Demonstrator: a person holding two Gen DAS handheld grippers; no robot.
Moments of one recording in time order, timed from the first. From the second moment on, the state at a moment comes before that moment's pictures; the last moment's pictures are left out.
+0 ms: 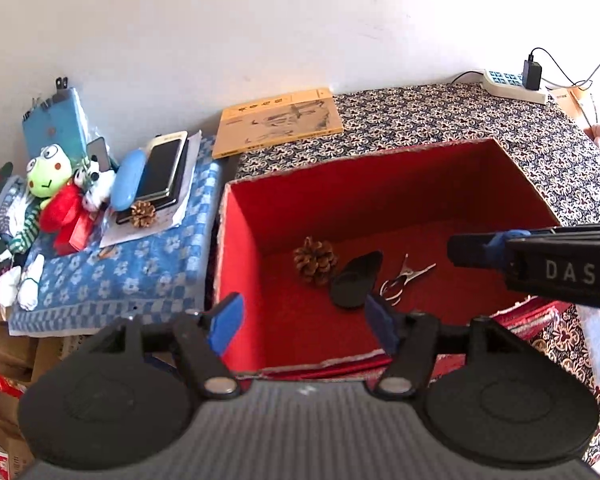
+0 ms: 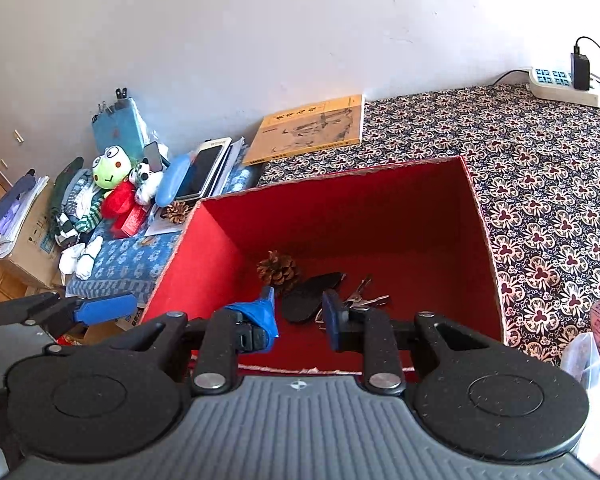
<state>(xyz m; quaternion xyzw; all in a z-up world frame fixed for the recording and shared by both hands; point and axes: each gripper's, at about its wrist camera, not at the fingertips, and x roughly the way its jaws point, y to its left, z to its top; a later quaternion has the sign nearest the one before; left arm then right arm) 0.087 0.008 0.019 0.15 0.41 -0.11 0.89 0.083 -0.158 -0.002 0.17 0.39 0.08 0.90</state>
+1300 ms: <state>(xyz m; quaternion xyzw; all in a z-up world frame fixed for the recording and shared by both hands) 0.055 0.045 0.012 0.15 0.45 -0.10 0.88 0.029 -0.128 -0.008 0.16 0.35 0.14 0.91</state>
